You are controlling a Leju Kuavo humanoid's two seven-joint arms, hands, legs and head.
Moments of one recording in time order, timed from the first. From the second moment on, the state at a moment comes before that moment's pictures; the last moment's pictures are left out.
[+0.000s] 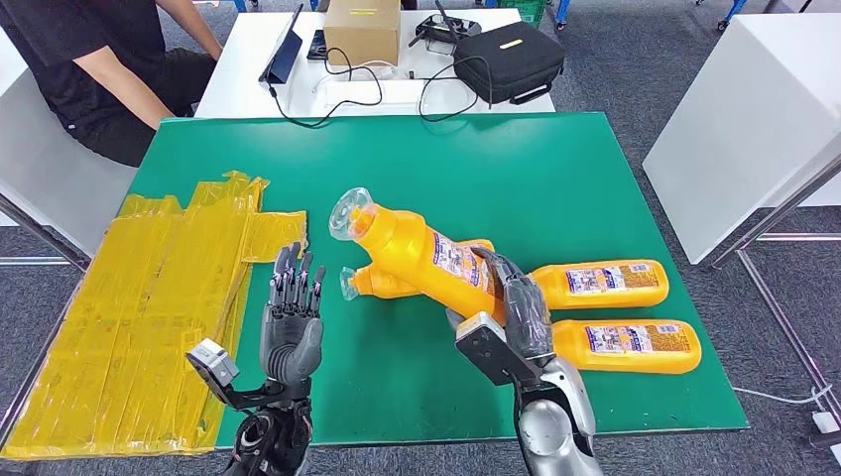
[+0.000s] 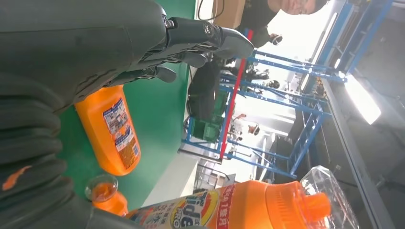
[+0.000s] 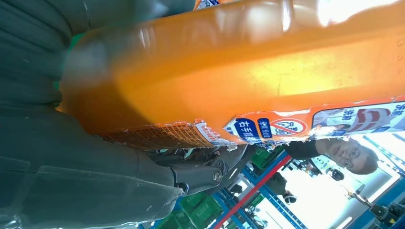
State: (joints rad) left arm -0.02 -0.32 -0.05 -1.29 0.03 -0.31 -0.69; right arm -0.07 0.25 0.20 -1.47 0.80 -0.19 -0.38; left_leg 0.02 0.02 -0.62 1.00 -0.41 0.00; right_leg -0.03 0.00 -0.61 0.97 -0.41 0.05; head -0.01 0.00
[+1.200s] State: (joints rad) left arm -0.04 -0.32 -0.07 -1.19 0.08 -0.35 -0.69; right arm -0.23 0.33 0.60 -1.03 0.76 -0.30 -0.29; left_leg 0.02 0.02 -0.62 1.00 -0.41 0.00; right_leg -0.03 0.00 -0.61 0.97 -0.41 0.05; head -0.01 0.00
